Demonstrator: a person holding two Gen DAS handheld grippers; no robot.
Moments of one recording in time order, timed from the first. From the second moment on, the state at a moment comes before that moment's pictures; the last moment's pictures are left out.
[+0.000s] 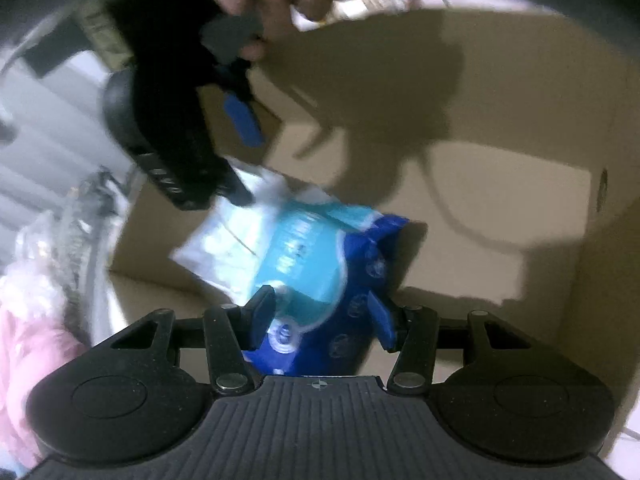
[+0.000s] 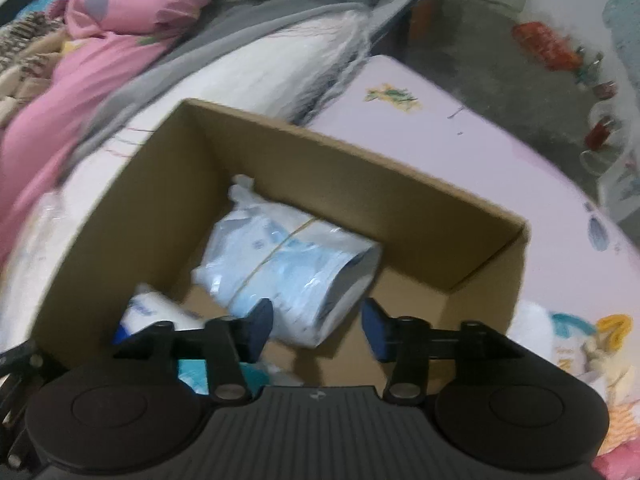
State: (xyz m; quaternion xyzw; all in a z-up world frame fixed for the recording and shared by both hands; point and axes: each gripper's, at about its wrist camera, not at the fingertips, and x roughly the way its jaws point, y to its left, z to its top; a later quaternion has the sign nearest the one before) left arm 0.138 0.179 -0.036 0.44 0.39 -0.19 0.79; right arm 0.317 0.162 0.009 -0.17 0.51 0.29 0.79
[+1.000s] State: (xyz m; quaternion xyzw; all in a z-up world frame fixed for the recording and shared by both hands) left arm 0.136 0.173 -0.023 0.44 0.39 -0.19 0.79; right arm 0.323 0.191 -0.011 -0.11 0.49 0.37 0.78
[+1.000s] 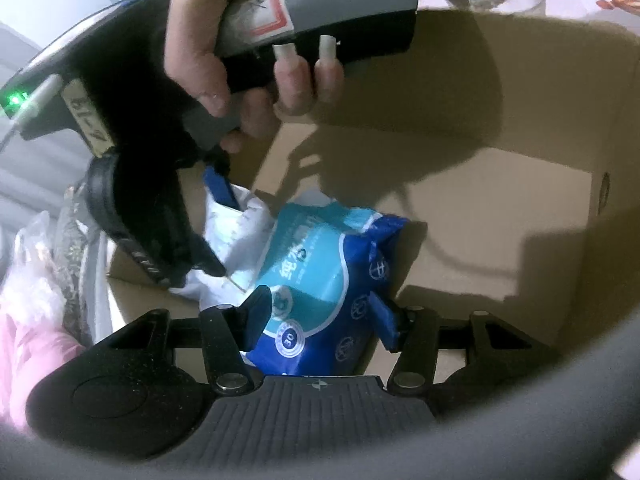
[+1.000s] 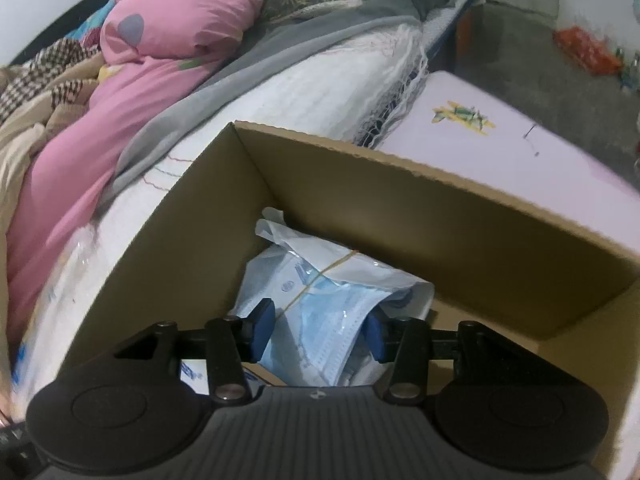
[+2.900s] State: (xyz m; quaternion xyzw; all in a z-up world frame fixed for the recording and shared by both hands) left arm 0.276 -0.107 0.014 0.38 0.40 -0.32 0.77; right arm 0.328 -0.314 -0.030 0.13 0.43 0.22 0.86
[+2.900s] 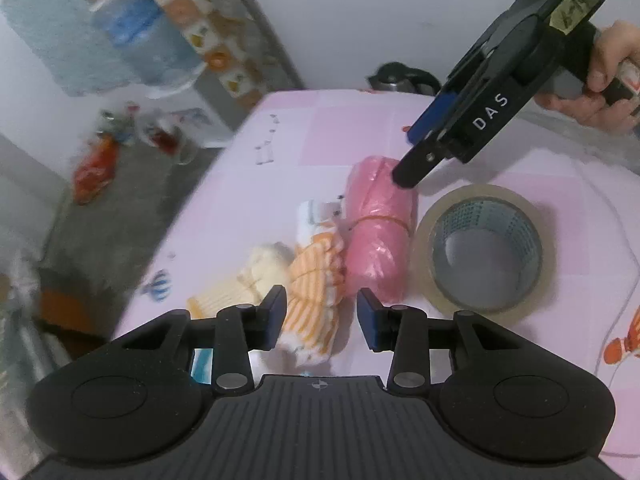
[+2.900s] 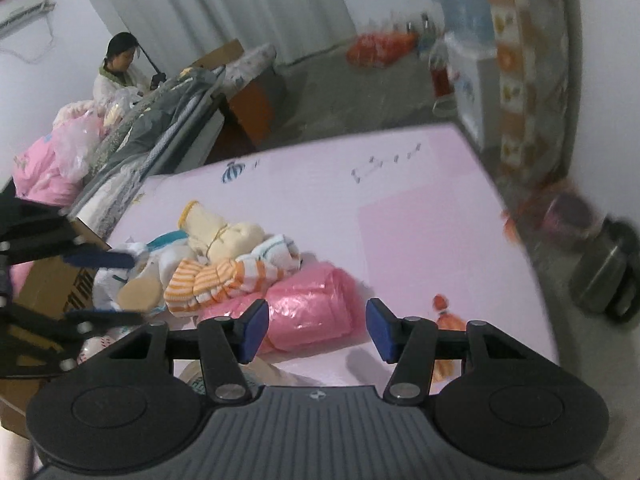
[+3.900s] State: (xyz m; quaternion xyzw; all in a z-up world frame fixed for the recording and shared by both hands) left arm 0.327 -0.132 -0.037 0.35 0.46 -0.27 0.77; right arm 0.367 -0.281 -0.067 0.26 0.48 0.23 0.80
